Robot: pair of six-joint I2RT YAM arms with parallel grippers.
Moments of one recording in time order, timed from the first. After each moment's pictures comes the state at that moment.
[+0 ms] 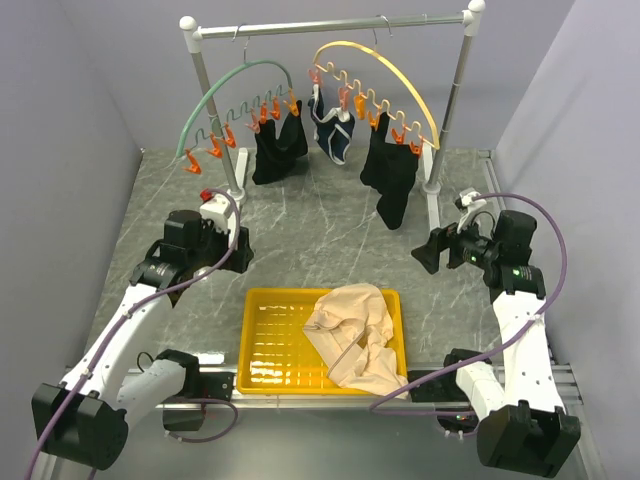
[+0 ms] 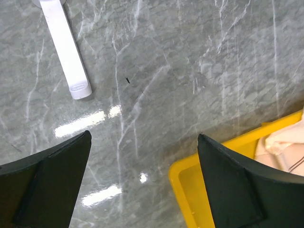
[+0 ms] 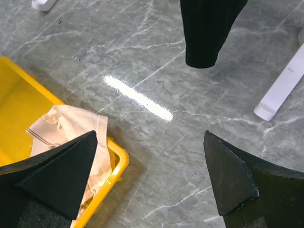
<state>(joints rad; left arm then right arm) -0.26 0.94 0.77 -0.43 0.17 -0.04 -0.19 0.87 0.81 -0.54 -0.78 -0.24</state>
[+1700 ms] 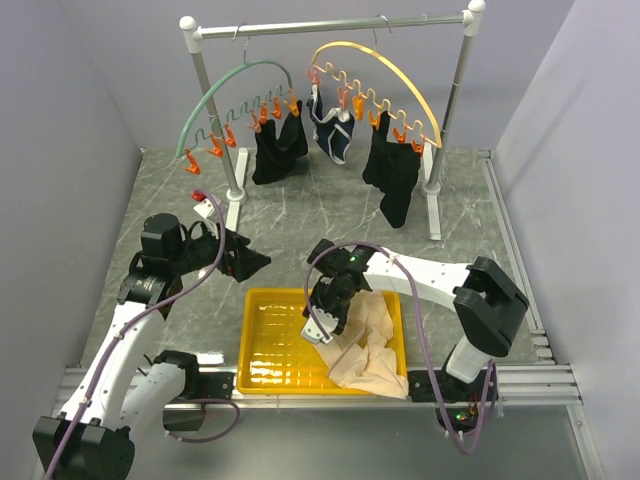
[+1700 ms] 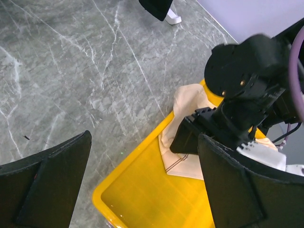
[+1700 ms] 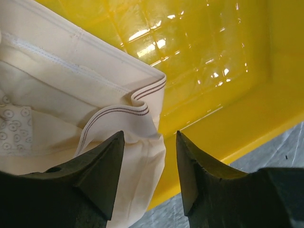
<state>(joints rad) -0.16 0.82 0.73 -0.25 0.78 -0.15 0.95 1.64 1.10 -0.79 -0.50 -1.76</state>
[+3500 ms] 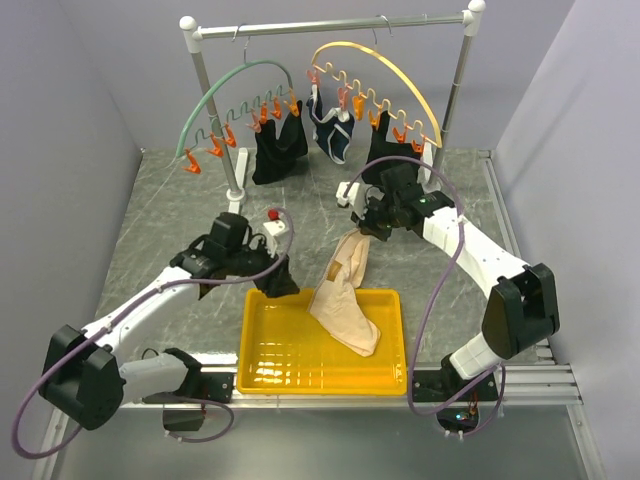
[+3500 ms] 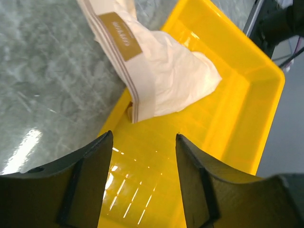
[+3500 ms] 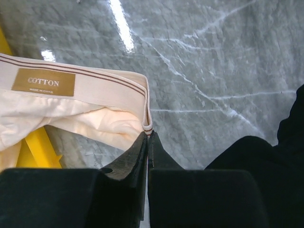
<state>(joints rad) -0.49 1.15 0.78 -0.34 0.70 0.04 0.43 1.53 1.26 -0.63 -0.41 -0.77</state>
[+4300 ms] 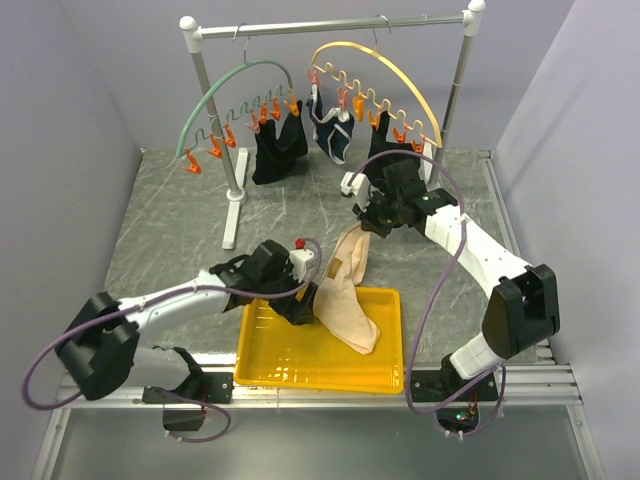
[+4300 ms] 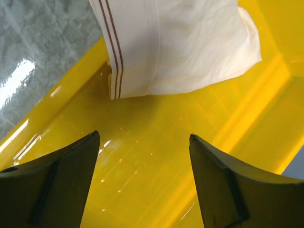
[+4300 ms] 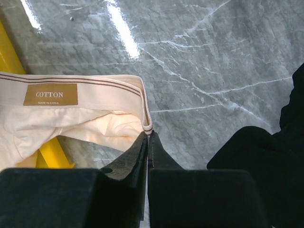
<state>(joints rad) -0.78 1.33 0.73 -0.31 0.37 -0.20 0.41 1.53 1.27 -0.61 -0.39 -0.64</state>
